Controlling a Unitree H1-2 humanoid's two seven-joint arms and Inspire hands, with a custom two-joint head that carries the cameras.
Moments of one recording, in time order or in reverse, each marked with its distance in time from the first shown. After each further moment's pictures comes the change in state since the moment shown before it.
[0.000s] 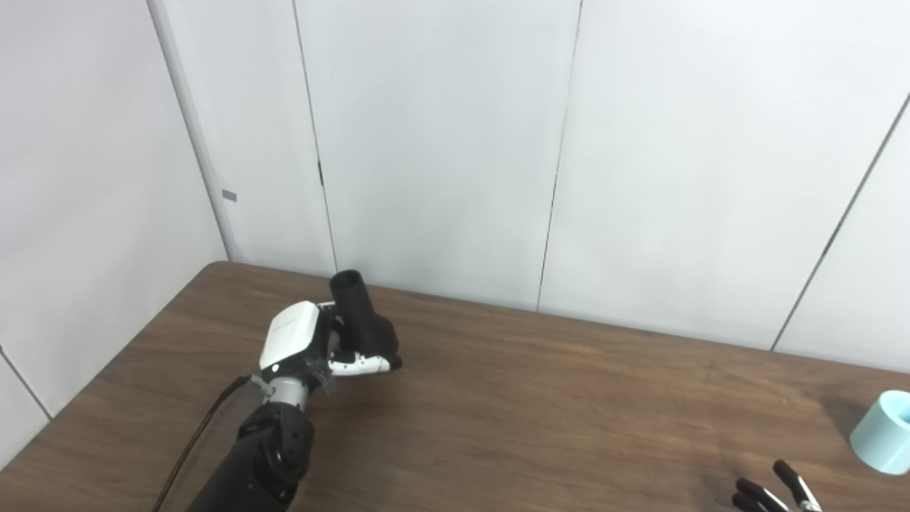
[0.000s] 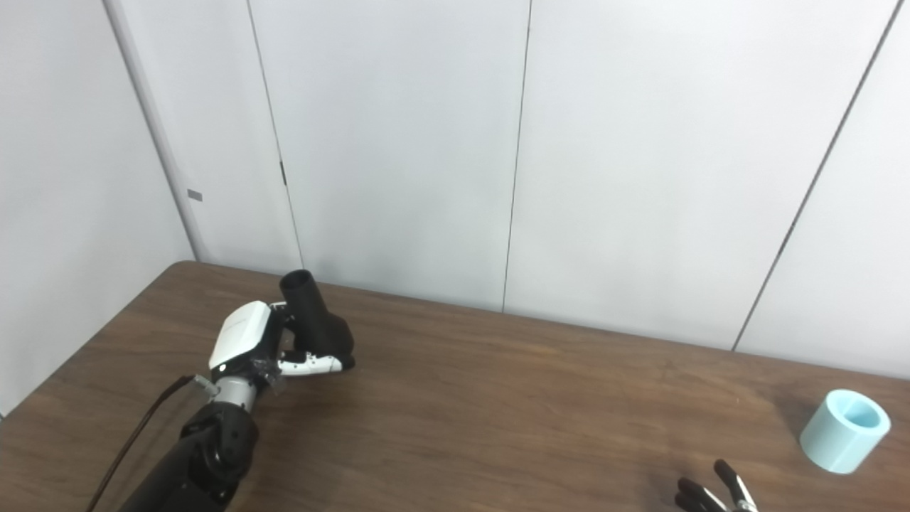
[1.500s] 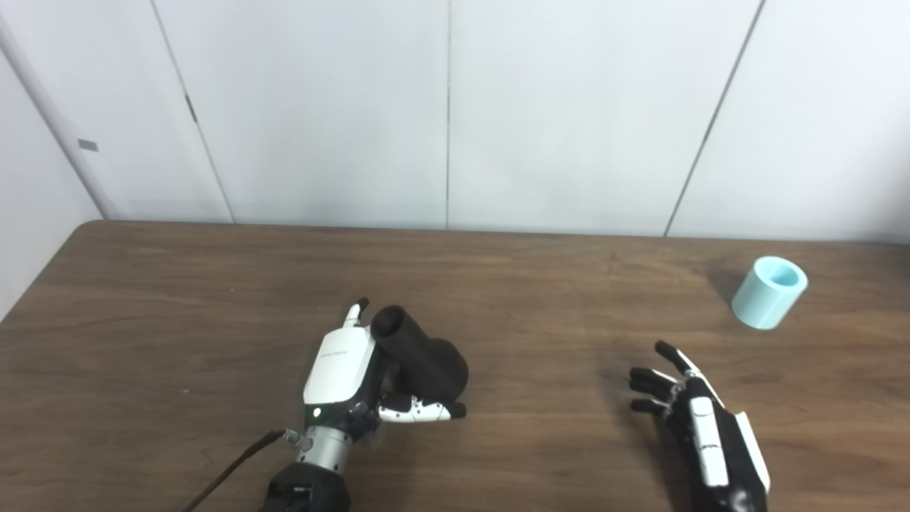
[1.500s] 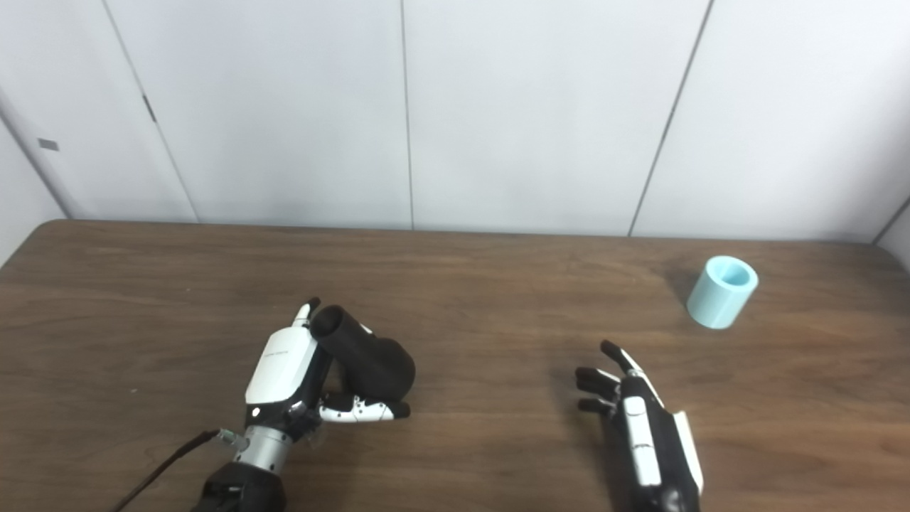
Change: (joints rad) left arm 0.253 -0.218 -0.218 -0.292 0.210 -0.162 -0.008; right arm 0.012 0.012 0.032 -0.032 -0.070 0.023 -0.051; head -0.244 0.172
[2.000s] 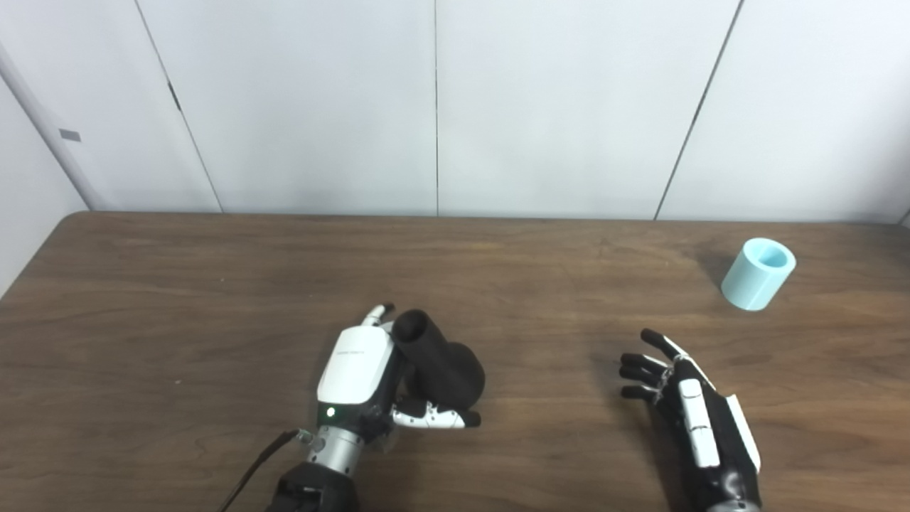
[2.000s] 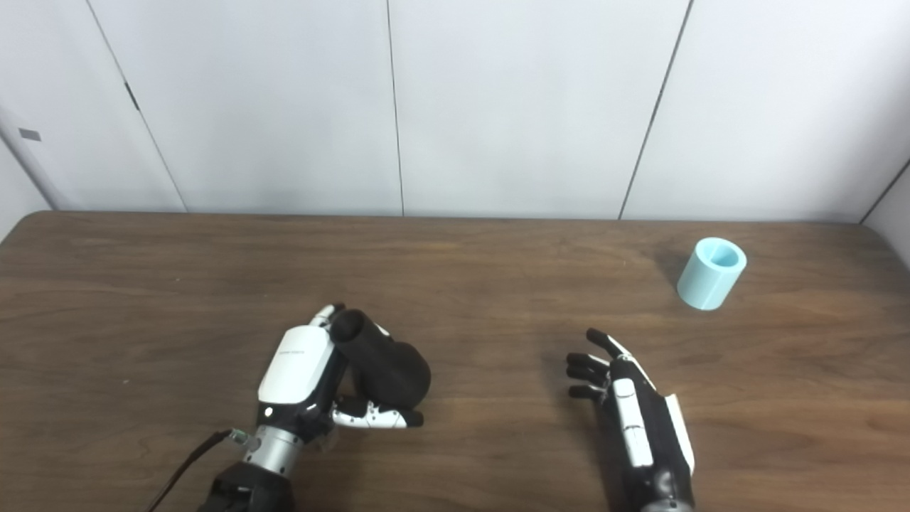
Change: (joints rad) left arm 0.017 -0.003 -0.052 -0.009 0.069 -0.042 -0.008; right arm 0.000 -0.005 -0.005 -0.007 0.041 0.023 0.007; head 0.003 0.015
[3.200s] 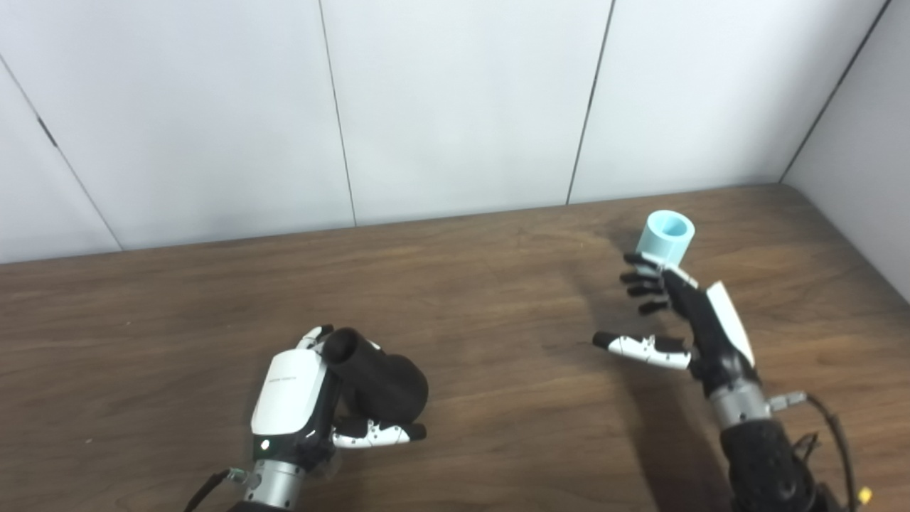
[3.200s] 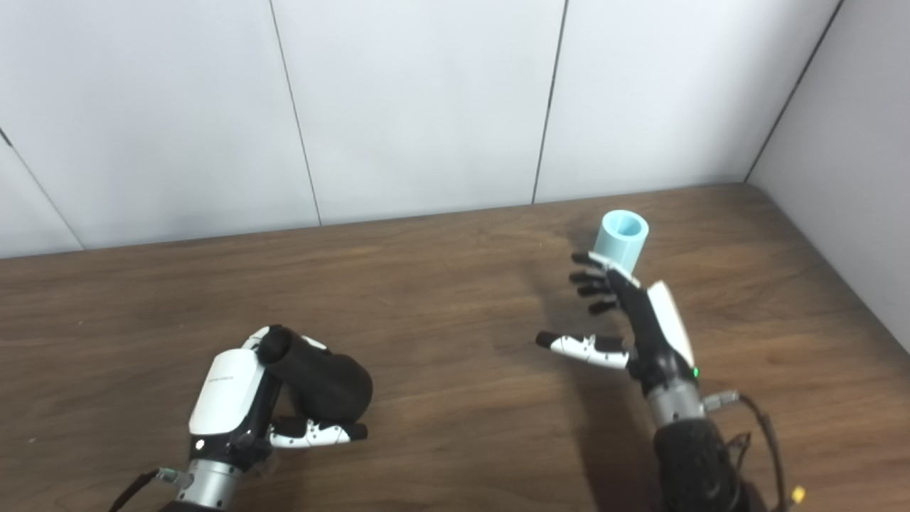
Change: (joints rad) left arm 0.000 0.016 0.020 0.005 -0.043 -0.067 -0.002; right arm -0.189 -0.250 -0.107 -0.045 -0.452 0.125 -0.050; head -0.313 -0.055
